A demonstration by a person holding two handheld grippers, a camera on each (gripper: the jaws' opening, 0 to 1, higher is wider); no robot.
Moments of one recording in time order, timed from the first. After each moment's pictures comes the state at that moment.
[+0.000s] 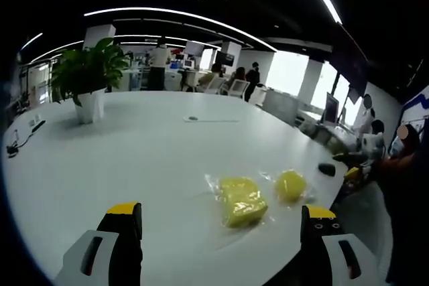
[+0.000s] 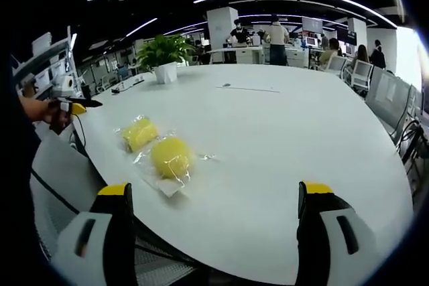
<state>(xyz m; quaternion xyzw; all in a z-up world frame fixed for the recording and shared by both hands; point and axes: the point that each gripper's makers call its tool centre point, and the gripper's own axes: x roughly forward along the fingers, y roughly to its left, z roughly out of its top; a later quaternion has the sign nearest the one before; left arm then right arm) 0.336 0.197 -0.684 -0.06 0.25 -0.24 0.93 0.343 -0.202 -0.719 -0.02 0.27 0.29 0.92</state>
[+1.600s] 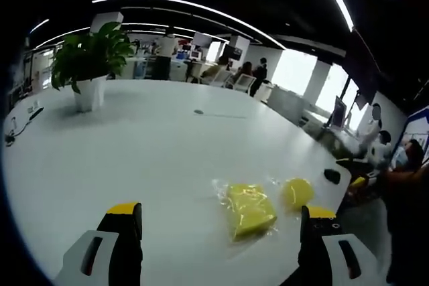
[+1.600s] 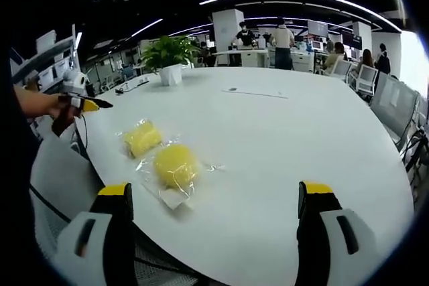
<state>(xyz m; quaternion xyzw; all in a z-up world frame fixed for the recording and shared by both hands) 0.375 0.197 -0.702 -0.13 0.31 -0.21 0.92 0.356 -0.186 -0.713 -0.02 0.26 0.31 0.91</state>
